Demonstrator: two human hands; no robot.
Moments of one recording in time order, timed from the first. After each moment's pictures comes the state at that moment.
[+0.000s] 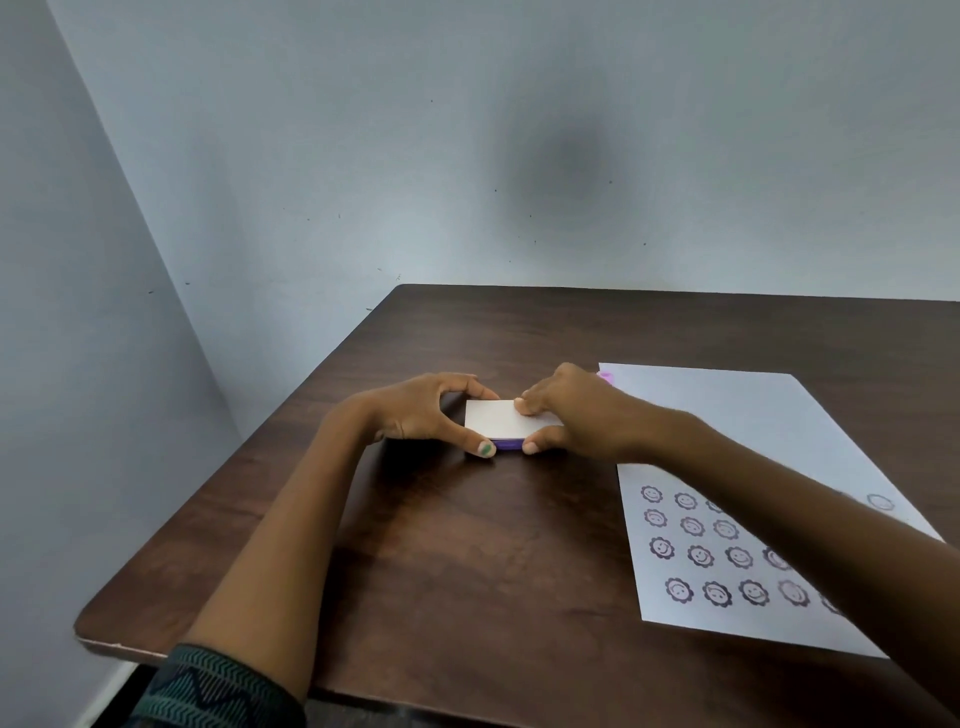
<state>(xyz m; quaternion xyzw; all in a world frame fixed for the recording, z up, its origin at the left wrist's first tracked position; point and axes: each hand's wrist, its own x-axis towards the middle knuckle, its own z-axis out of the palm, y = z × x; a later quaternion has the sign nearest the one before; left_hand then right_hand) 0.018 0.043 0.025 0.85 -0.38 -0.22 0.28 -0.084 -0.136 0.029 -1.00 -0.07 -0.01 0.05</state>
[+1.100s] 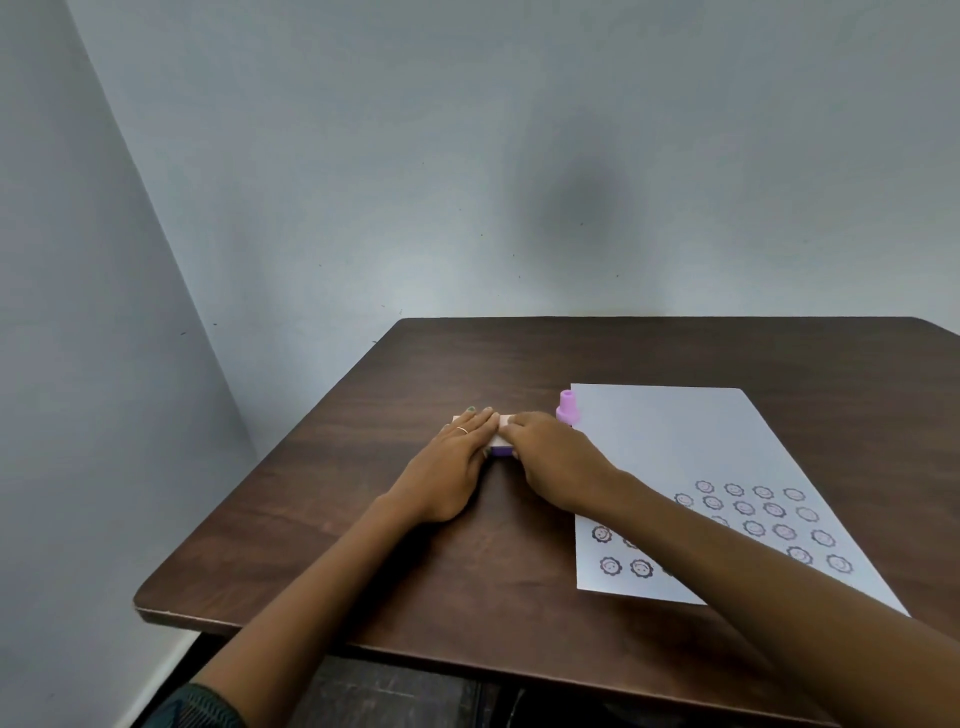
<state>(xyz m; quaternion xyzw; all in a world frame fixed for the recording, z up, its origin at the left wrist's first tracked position) -0.044 0.019 -0.020 0.88 -0.42 0.03 0.22 -0.117 -0.125 -0.002 -0.98 -0.06 -0.14 0.09</state>
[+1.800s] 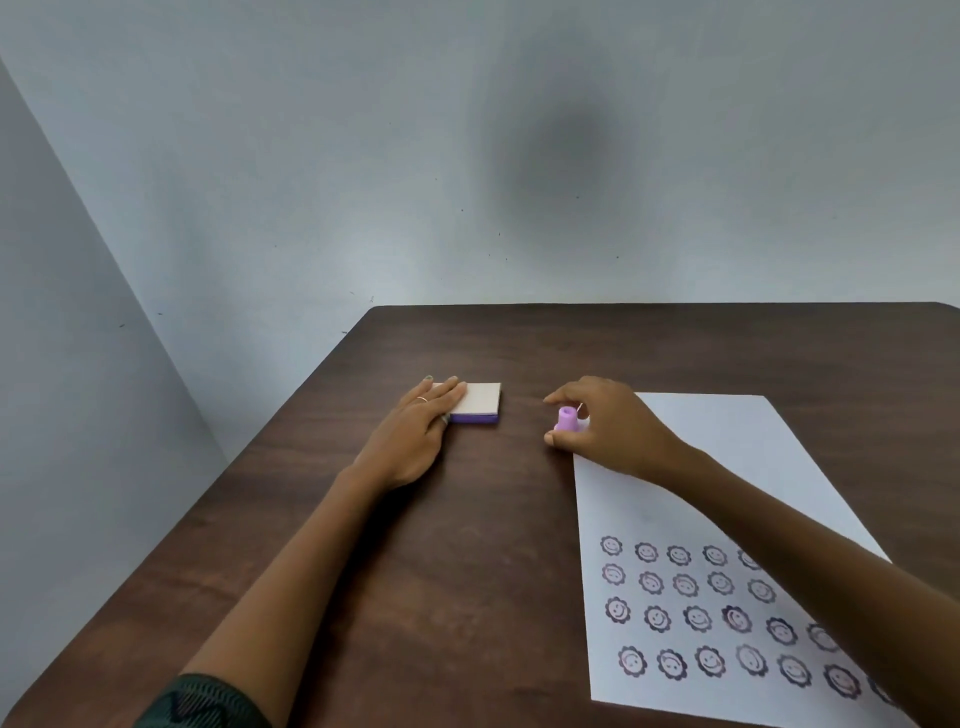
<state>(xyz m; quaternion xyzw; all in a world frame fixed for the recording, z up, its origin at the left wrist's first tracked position) 0.052 -0.002 -0.019 0.89 -0.37 0.01 0.25 -0.081 -0.204 0.018 -0.96 0.04 -0.14 0.24</state>
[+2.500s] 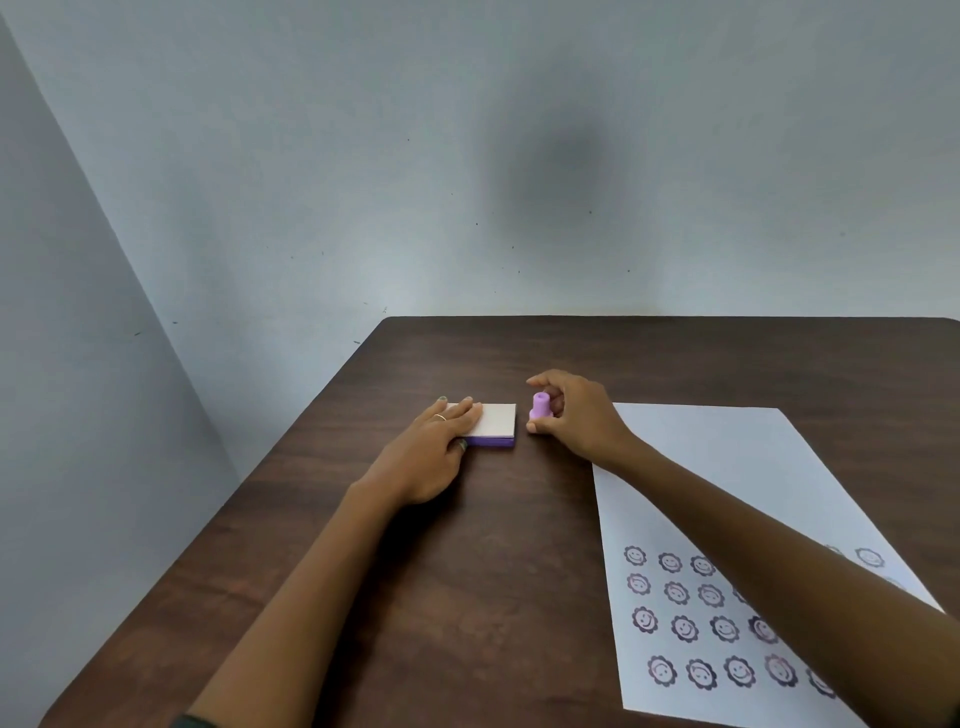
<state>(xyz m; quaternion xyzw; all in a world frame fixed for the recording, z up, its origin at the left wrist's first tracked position) 0.037 0.008 -0.005 0.91 -0.38 -0.03 0.19 -0.035 -0.180 0.011 -0.92 0.07 -0.20 0.34</state>
